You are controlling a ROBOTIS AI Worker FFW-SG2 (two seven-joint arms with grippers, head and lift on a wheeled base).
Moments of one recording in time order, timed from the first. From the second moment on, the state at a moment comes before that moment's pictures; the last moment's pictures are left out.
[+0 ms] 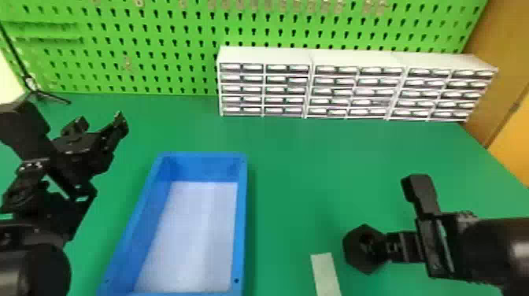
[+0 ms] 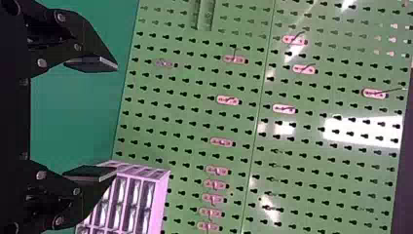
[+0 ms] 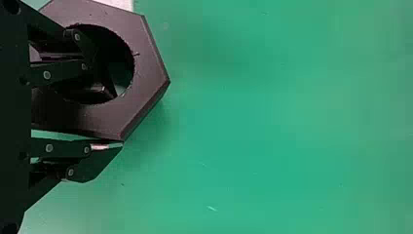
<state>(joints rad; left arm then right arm) 0.03 0.07 0.18 -1.97 0.24 0.37 -0.05 -0.08 -0.27 -0.06 -1.93 -0.24 1.48 0.23</state>
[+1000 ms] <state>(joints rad) 0.01 0.07 0.15 -1.94 0.24 0.36 -0.05 -0.07 -0.05 -0.24 -1.81 -0.23 0.46 0.23</state>
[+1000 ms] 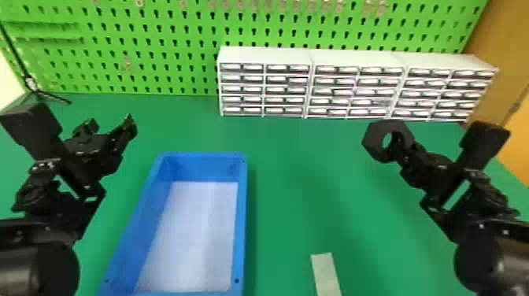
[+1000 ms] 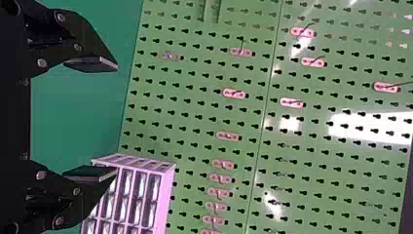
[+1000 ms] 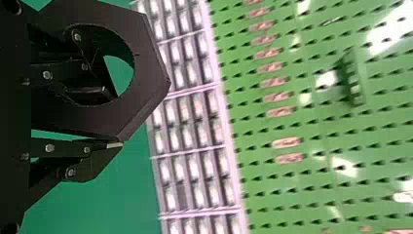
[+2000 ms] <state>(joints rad) 0.02 0.07 0.14 -1.91 0.23 0.31 -0.02 -0.28 -0.19 0.33 -1.56 -0.63 0.16 0.23</state>
